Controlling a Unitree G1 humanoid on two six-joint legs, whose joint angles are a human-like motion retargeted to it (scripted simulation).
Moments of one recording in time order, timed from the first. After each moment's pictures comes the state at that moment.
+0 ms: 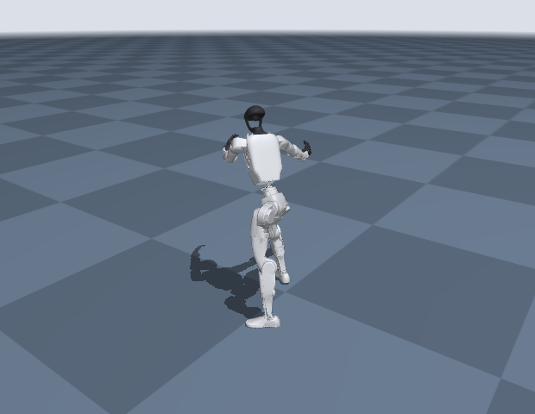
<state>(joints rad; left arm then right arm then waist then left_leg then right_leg) -1.40 0.19 -0.16 1.03 -0.18 -0.60 -0.24 -0.94 -1.00 -0.32 1.49 0.39 -0.64 0.01 -0.60 0.18 -0.02 -0.32 0.11 0.51 -0.02 -0.03 -0.26 -1.08 -0.69 -0.25 0.85 -0.20 0.11</state>
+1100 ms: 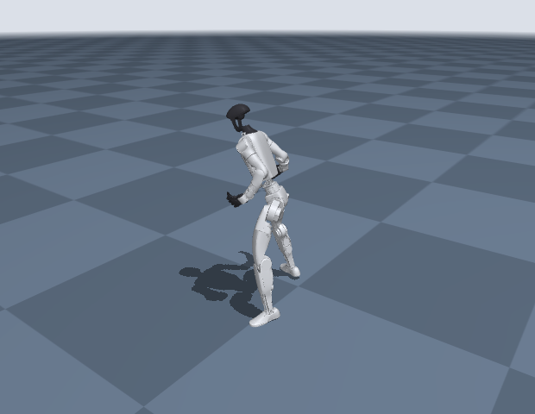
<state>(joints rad) 0.29 0.11 -0.06 0.28 -0.38 -0.35 -0.69 0.39 -0.38 -0.66 0.57 0.55 -0.48 0.34 -0.03 0.14 0.00 -0.56 0.51 0.59 0.35 0.06 -0.24 -0.53 -0.51 -0.62 0.48 -0.04 0.14</state>
